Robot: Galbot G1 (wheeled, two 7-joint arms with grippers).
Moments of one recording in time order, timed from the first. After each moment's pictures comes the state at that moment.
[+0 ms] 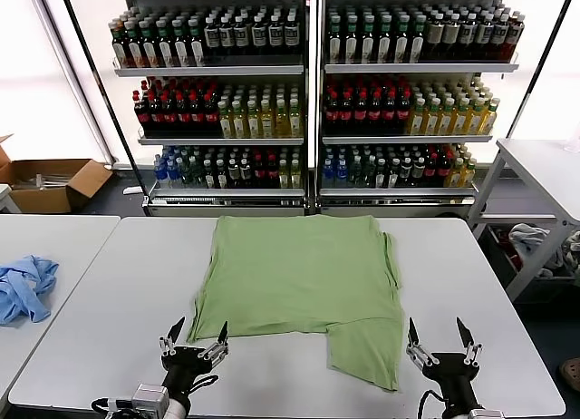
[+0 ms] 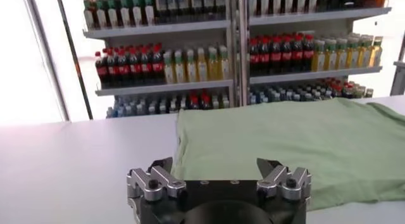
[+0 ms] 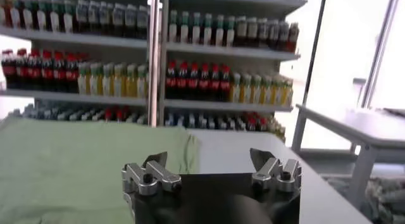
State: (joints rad) left arm 1.60 -0.99 -0.26 -2.26 -0.44 0.33 -0.48; right arm -1.80 1.00 0.44 2.29 0.45 -0.21 0.47
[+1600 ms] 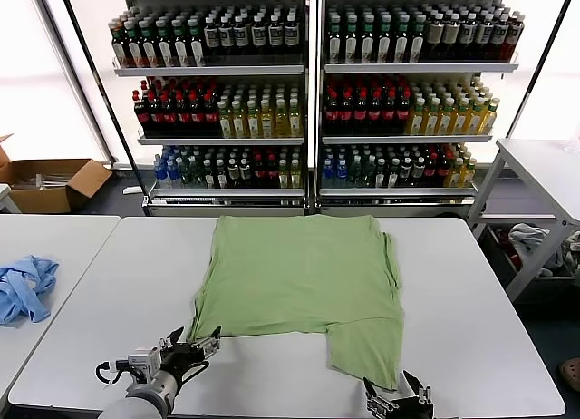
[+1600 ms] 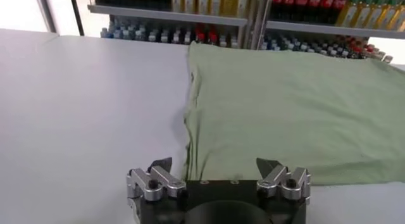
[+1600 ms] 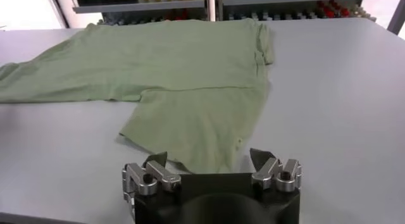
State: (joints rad) left arm 1.45 -1.00 -0.35 -2.07 -0.77 0.49 -0.43; right arm -1.81 0.98 0.34 2.27 0.54 -0.34 0.35
